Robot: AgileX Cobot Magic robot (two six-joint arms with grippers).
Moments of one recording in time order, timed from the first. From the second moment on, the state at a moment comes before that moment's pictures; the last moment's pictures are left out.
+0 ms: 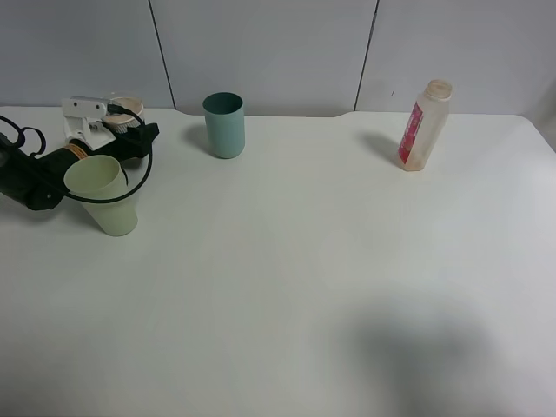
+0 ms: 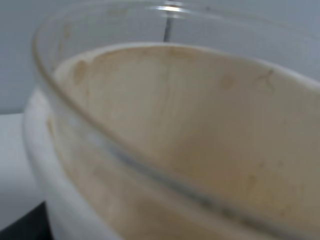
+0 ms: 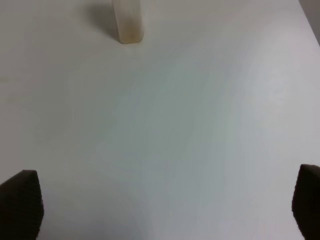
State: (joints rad) left arm 0.13 2.42 -1.10 0.57 -1.18 -0.34; right arm 0.04 0.00 -0.49 -0.06 1.07 0.03
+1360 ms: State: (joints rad) left arm 0.13 2.43 -1.10 0.52 -1.20 -0.37; right arm 0.04 0.00 -0.49 -0.06 1.07 0.03
